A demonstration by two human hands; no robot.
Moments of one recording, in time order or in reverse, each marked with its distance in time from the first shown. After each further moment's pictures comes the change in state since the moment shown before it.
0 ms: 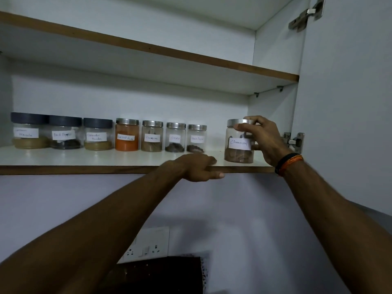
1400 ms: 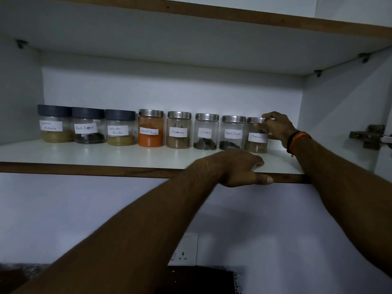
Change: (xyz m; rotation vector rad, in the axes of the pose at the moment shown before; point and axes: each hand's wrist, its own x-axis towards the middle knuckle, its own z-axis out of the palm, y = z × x) left_hand 0.034 -0.007 0.001 0.090 -0.043 0.019; right_hand 0.178 0.117 0.076 -0.156 -0.119 0.102
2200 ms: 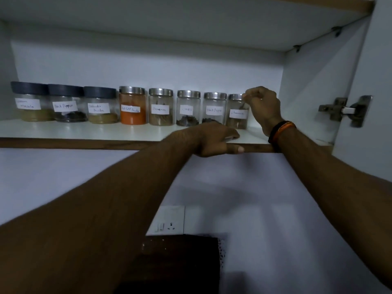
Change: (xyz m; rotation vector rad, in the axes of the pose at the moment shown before) left_hand 0.003 -0.002 0.004 0.035 0.038 -0.016; right_hand -0.084 -0.019 -0.007 0.025 0.234 -0.198
